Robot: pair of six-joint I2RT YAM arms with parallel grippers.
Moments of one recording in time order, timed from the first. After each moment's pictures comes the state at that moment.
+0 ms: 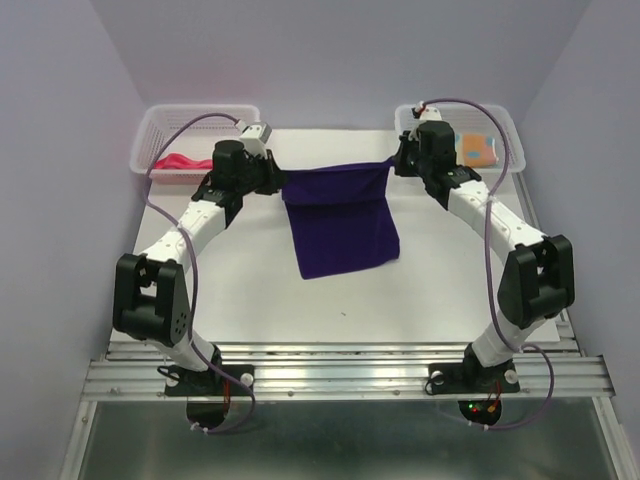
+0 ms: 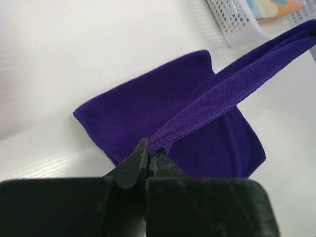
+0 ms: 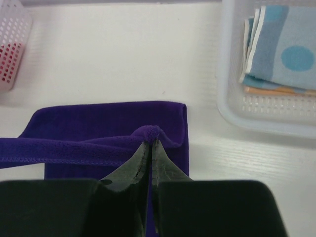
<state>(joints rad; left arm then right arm) -0.23 1.57 1.18 -0.01 0.37 -0.25 0.31 1.69 1.41 -0.13 0.07 0.25</state>
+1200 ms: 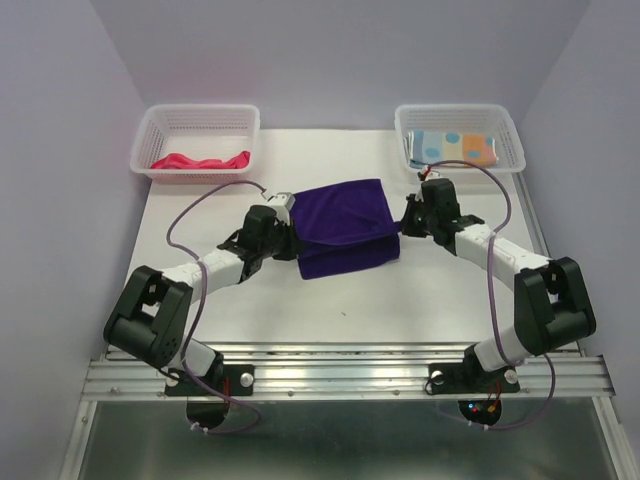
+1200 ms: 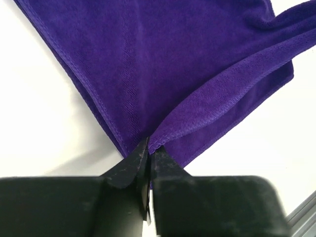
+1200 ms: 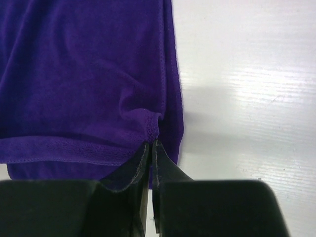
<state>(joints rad) -0.46 1.45 0.67 0.14 0.21 -0.39 0.31 1.49 0.91 -0.12 -0.01 0.37</state>
